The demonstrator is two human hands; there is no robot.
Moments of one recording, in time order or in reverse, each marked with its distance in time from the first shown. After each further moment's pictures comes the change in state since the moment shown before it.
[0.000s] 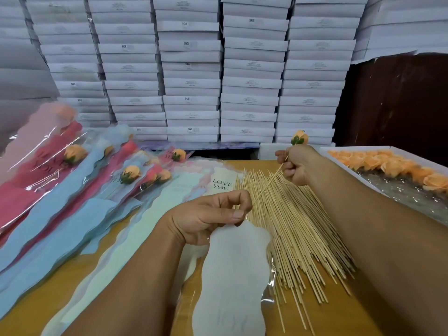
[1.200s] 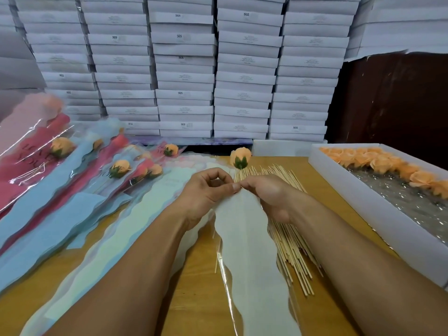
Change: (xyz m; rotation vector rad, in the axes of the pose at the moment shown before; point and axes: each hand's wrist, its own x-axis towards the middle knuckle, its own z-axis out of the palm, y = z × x) left_hand 0.026 -0.002 0.001 0.319 0.781 0.186; right_hand -0.064 0.069 0.012 -0.412 -0.357 -0.104
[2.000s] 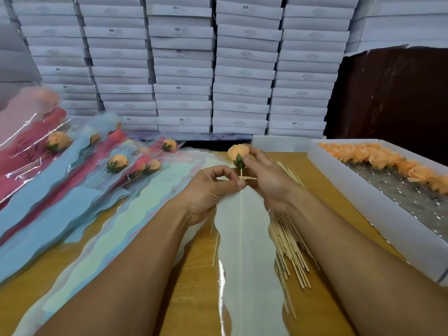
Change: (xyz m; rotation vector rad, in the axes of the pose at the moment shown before) left_hand 0.002 0.001 0.012 -0.208 -0.114 -0.111; right_hand -0.002 -0.004 0.004 0.174 0.056 -0.310
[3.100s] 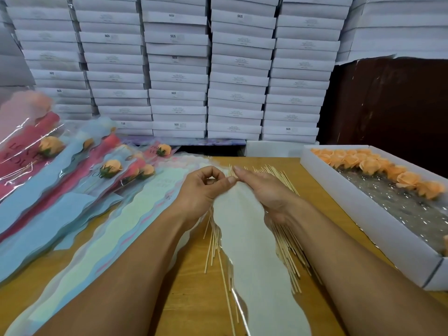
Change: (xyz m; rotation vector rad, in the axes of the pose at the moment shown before) left_hand 0.005 -0.006 0.002 0.128 0.175 0.185; right_hand -0.014 -0.001 -0.013 -0.056 -0.070 0.178
